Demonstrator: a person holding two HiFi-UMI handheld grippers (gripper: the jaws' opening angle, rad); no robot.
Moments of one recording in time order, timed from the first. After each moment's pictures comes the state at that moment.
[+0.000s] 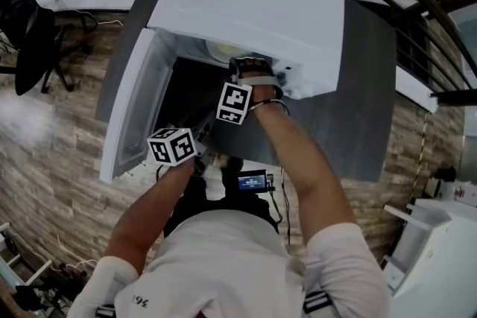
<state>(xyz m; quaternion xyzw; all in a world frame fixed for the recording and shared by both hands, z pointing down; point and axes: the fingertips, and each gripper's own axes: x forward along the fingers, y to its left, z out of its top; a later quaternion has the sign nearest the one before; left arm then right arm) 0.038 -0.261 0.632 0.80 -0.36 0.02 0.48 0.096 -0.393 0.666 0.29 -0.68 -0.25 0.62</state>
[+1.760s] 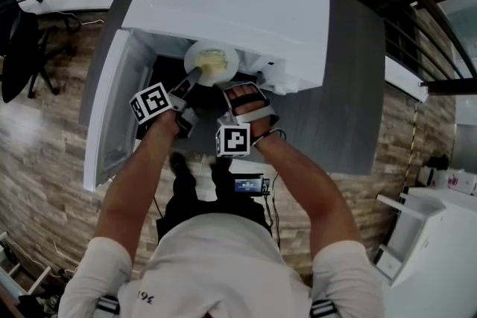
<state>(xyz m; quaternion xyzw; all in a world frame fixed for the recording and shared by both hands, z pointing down) 0.058 -0.369 0.645 0.73 -0.31 -0.12 0.59 0.088 -0.310 0.638 0.29 -0.73 -0.33 0.53</state>
